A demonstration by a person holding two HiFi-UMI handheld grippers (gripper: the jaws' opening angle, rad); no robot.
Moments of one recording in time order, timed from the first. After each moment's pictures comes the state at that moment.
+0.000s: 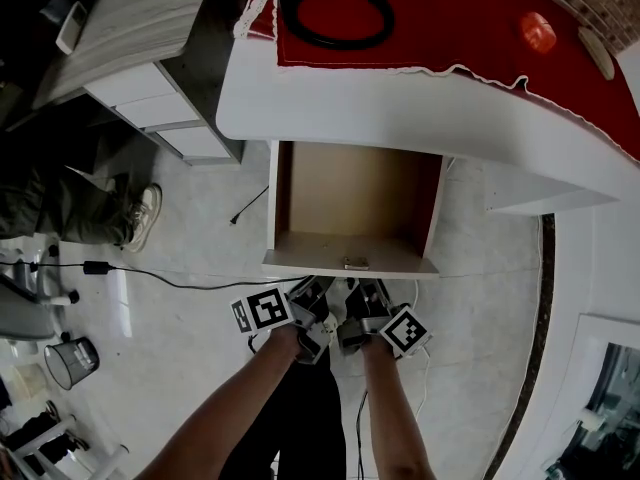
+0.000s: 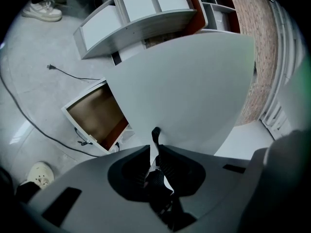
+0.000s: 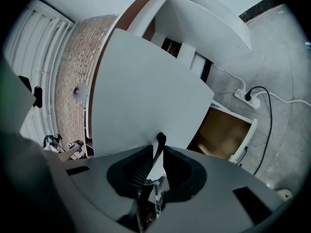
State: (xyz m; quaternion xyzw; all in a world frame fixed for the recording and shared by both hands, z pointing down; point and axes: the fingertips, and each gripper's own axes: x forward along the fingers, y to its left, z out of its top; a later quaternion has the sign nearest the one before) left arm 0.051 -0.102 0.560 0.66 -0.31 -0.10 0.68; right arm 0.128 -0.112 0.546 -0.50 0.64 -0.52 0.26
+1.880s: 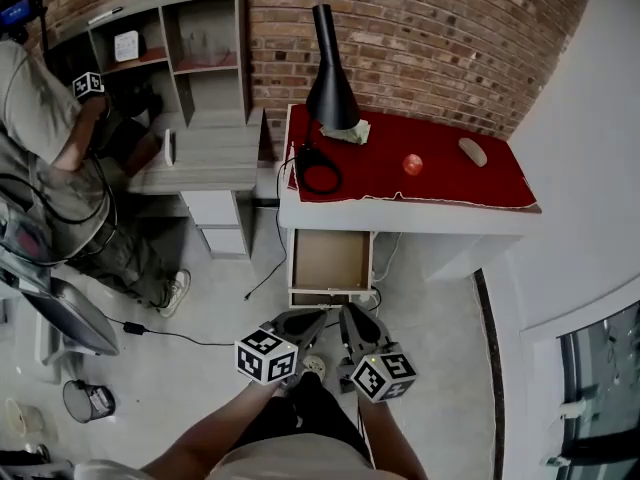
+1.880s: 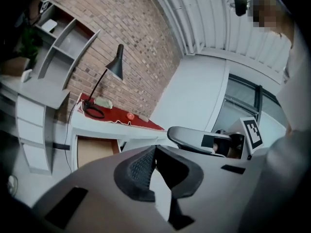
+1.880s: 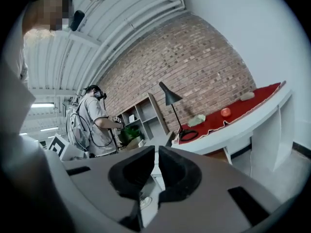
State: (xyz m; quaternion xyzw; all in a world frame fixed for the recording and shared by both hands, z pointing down) left arm -0.002 0.038 0.157 0.94 -0.23 0.05 0.26; right arm 0.040 0.033 0.116 -0.56 0.80 -0.21 0.06
